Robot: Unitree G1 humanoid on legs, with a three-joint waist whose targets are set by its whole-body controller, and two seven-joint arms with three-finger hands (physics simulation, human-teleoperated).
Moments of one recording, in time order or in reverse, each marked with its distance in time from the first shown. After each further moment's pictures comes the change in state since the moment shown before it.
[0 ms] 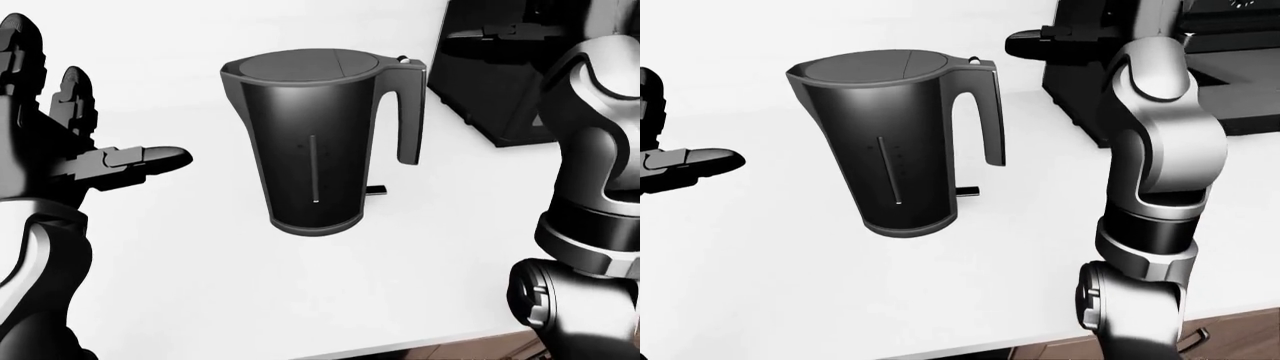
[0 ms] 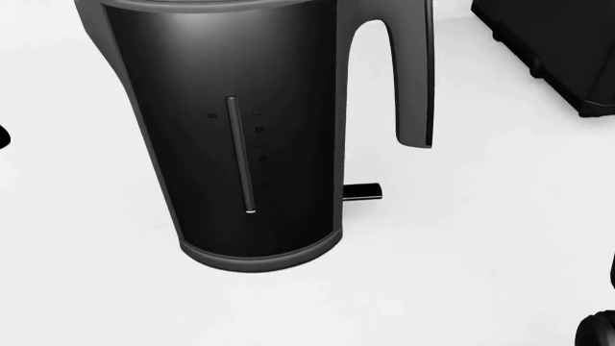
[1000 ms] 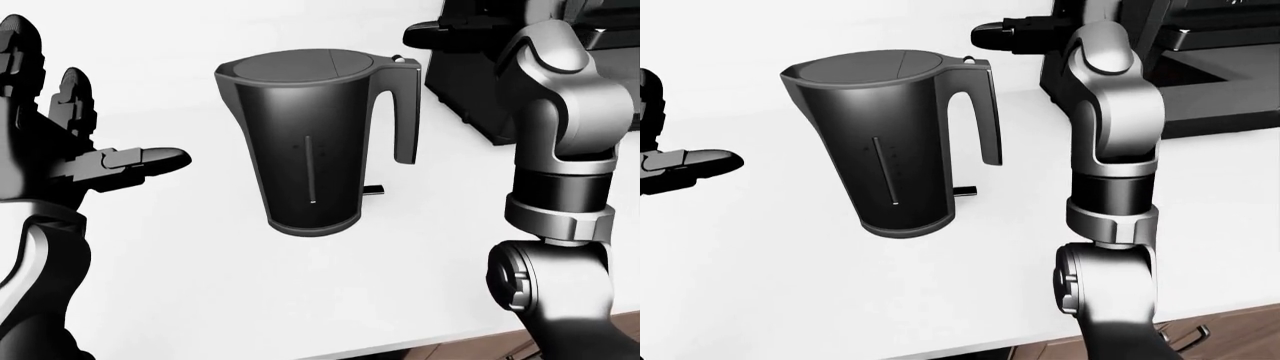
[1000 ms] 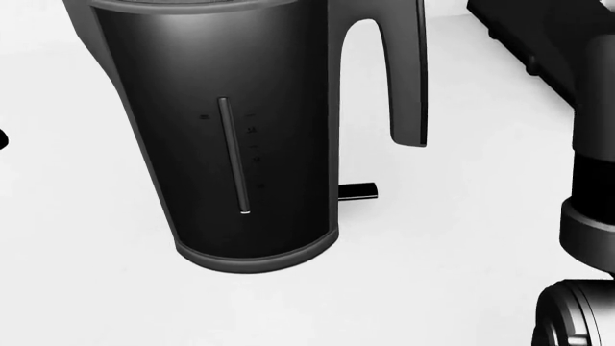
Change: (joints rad) left arm 0.007 0.003 0.006 -0.002 -0.014 -0.002 0.004; right arm -0.132 0.092 0.048 0.266 -0.054 -0.110 0.048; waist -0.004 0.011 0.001
